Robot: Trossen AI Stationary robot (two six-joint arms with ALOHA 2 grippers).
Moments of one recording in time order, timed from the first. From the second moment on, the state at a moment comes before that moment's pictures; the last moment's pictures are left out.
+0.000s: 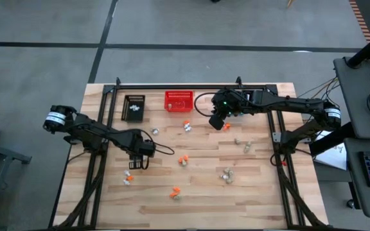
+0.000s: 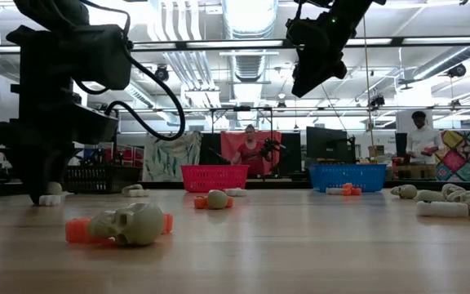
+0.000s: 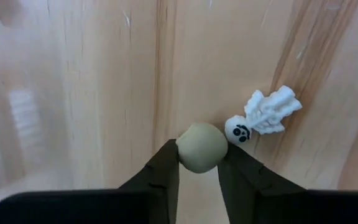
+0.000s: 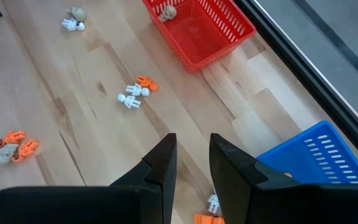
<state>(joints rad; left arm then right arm) -0.16 1.49 0.70 -0.82 -0.12 -0.27 -0.25 1.42 1.23 -0.72 0.17 0.24</state>
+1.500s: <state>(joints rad) -0.15 1.49 0.92 -0.79 -0.23 -0.18 -0.25 1.42 1.23 -0.72 0.17 0.23</state>
